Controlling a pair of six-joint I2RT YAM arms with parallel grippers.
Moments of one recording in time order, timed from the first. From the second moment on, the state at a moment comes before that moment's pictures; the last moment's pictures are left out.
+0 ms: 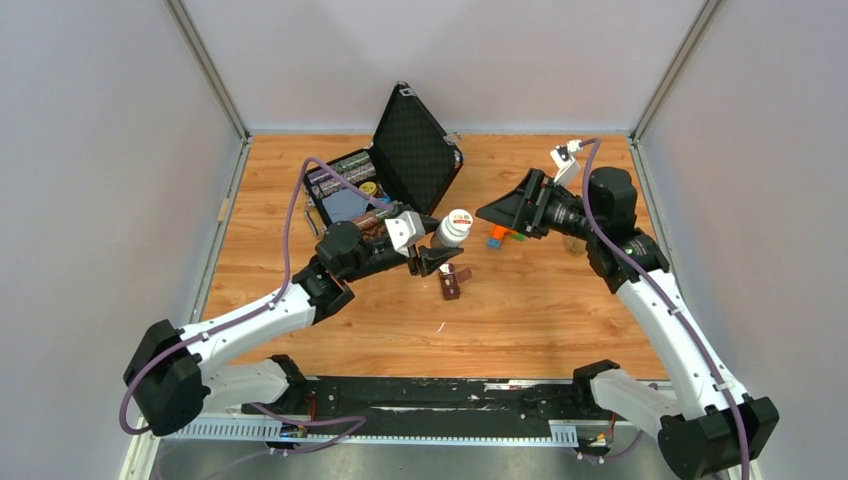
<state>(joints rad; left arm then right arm) -0.82 1.13 0.72 0.55 0.40 0.10 0.29 1.03 1.04 -0.31 -0.67 0.77</state>
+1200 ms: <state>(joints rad) -0.84 1.65 0.79 0.83 0.63 0.00 0.39 0.91 1.08 -0.55 -0.24 0.76</state>
